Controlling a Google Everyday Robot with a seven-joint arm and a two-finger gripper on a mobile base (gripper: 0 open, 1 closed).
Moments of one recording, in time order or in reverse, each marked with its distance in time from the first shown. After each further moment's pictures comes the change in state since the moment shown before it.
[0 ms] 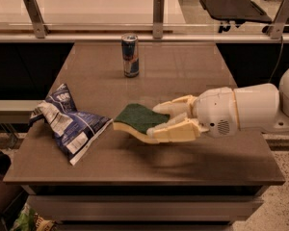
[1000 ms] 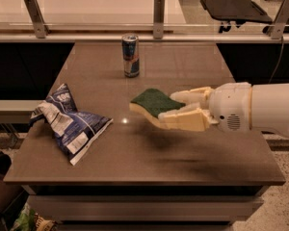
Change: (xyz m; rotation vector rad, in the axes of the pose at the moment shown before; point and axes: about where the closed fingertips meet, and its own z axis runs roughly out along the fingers) arm -0.007 -0.028 -0.030 0.226 -0.015 0.058
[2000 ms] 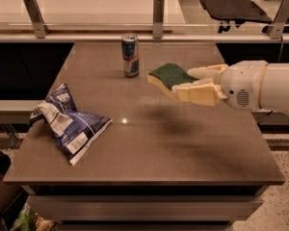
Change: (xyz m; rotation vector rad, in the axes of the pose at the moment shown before) arm -0.029 -0.057 -0.021 0.191 -0.025 0.001
